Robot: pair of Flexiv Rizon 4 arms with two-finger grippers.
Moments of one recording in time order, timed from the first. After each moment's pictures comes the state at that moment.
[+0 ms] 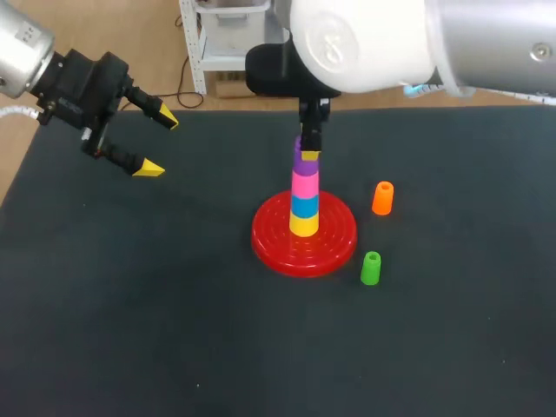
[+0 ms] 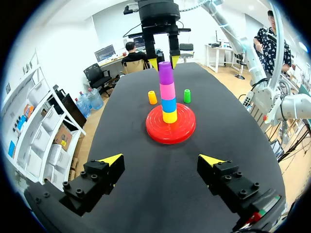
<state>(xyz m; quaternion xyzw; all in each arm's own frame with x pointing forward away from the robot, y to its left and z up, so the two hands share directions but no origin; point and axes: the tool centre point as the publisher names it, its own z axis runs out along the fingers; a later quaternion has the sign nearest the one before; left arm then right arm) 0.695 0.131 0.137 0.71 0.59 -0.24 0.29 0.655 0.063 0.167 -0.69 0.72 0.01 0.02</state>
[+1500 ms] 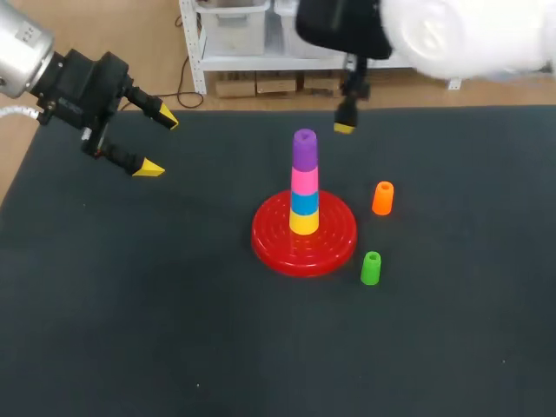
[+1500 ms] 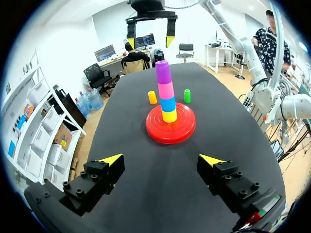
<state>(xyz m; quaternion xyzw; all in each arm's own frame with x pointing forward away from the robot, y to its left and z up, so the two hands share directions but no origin) 0.695 0.131 0.137 0.71 0.59 -0.24 0.29 0.678 0.001 0.218 -0.60 0.79 -0.01 0.10</state>
